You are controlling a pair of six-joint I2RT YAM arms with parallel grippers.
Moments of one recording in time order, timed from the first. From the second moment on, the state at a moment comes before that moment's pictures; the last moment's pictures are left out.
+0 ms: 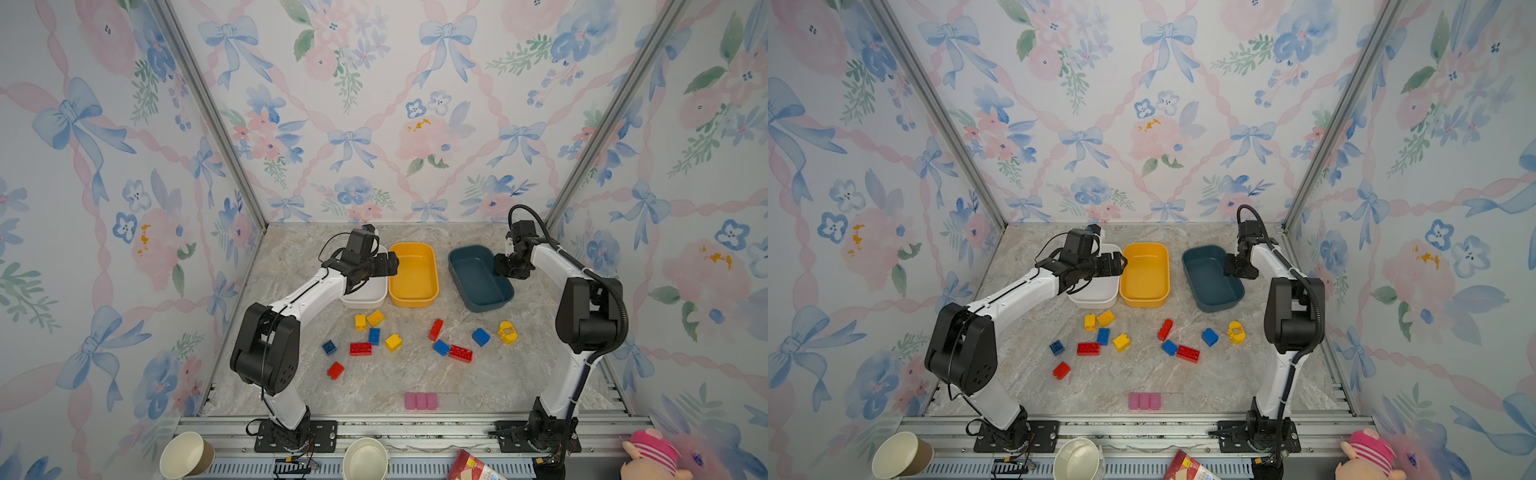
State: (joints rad) left arm -0.42 1.70 1.27 -0.26 0.11 -0.42; right arm 0.00 2.00 1.56 -0.74 0.00 0.11
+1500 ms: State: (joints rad) left arm -0.42 1.67 1.23 -0.26 0.11 -0.42; right arm 0.11 2.03 1.58 -0.74 0.01 0.13
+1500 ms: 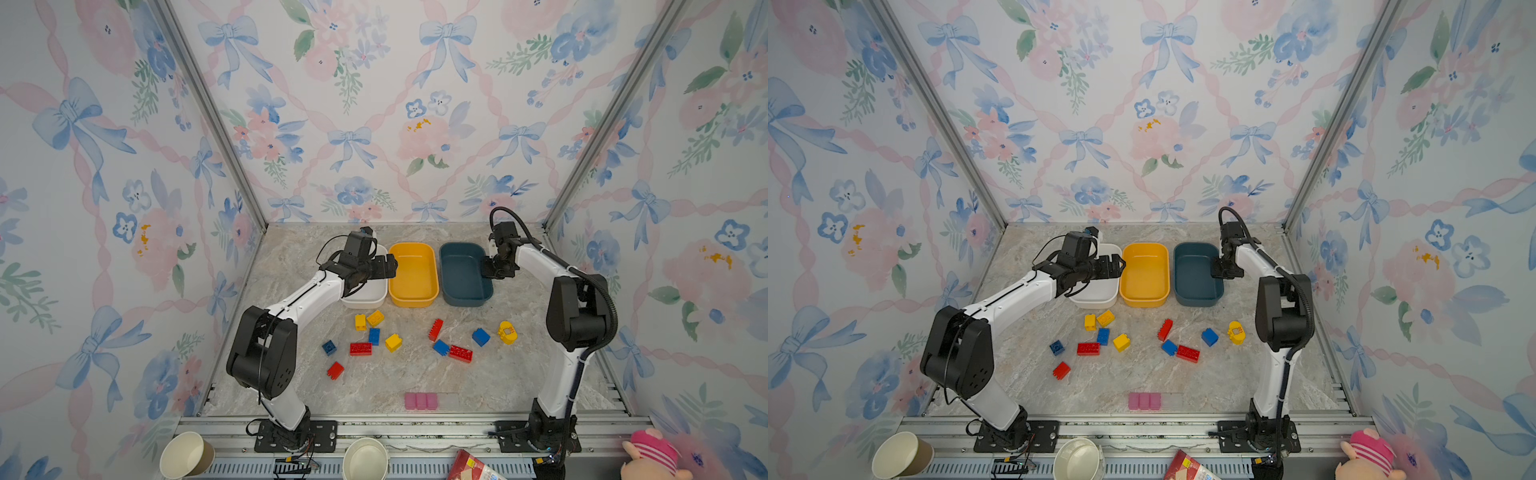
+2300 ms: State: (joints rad) left arm -0.42 1.67 1.23 -0.26 0.11 -0.42; right arm 0.14 2.07 1.60 -0.75 0.00 0.11
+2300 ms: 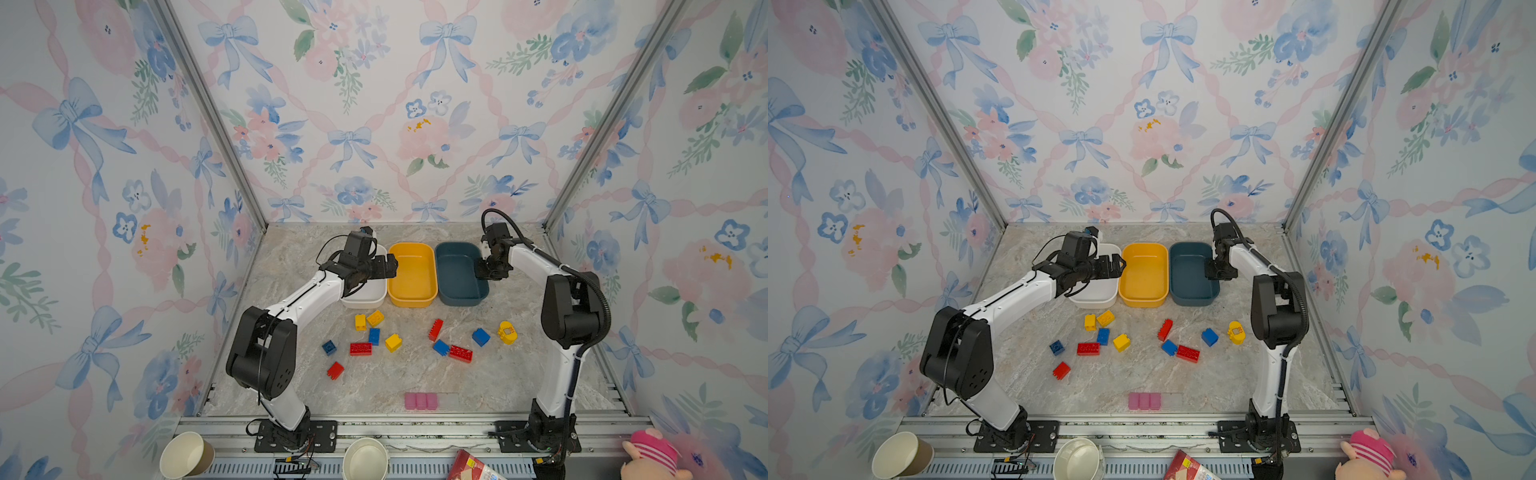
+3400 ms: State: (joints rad) left arm -0.42 1.43 0.99 -0.21 0.12 -0.42; right arm 0.10 1.52 0.99 -0.83 0.04 0.25
